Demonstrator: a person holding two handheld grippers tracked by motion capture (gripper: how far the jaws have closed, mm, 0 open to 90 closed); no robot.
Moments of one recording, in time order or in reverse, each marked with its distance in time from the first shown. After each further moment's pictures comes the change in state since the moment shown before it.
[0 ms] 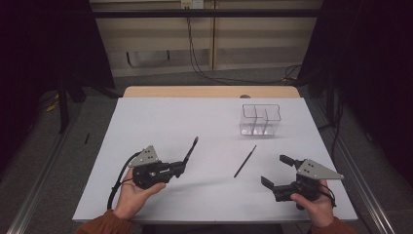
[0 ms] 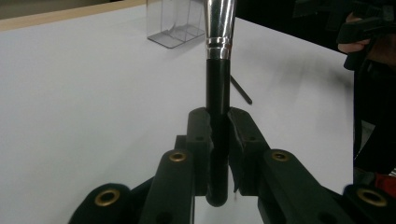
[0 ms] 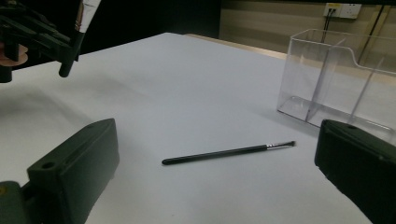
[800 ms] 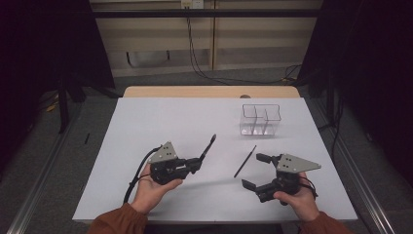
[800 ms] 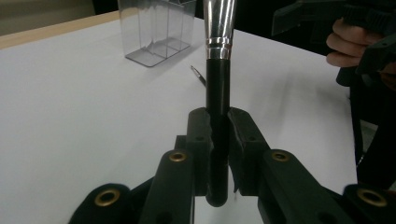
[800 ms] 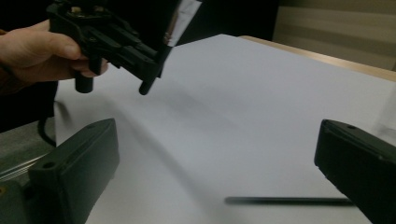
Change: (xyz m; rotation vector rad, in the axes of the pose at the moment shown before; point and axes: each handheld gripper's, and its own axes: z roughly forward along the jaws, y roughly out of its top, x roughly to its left) left arm -0.012 0.021 0.036 -0.028 -0.030 0.052; right arm 0.025 0.021 0.038 0.023 0.219 -0.022
